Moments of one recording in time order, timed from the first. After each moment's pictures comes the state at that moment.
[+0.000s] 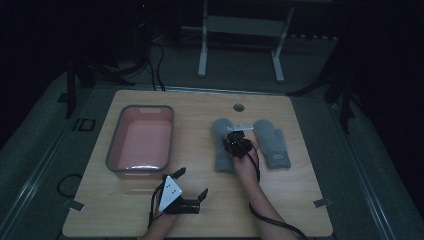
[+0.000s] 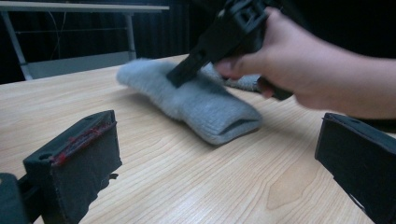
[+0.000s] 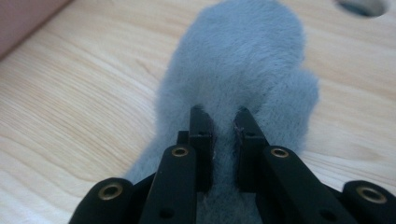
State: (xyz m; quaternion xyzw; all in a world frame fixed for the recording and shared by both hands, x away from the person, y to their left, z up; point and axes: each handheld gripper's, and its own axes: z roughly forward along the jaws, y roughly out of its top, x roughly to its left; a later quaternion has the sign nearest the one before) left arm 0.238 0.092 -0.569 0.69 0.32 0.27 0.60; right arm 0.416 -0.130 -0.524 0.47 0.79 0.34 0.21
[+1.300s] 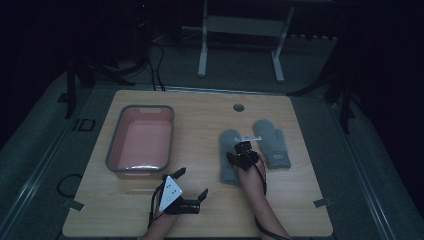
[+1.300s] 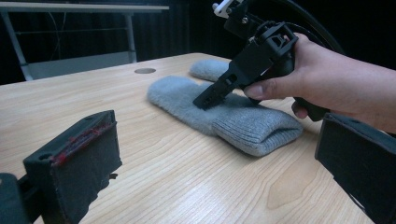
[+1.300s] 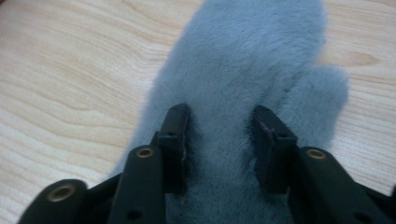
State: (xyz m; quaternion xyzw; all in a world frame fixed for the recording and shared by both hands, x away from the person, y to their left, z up) left arm 0.237 0.091 -0.569 0.69 0.31 0.27 0.60; right arm 0.392 -0.153 -0.546 0.51 0.78 0.32 0.17
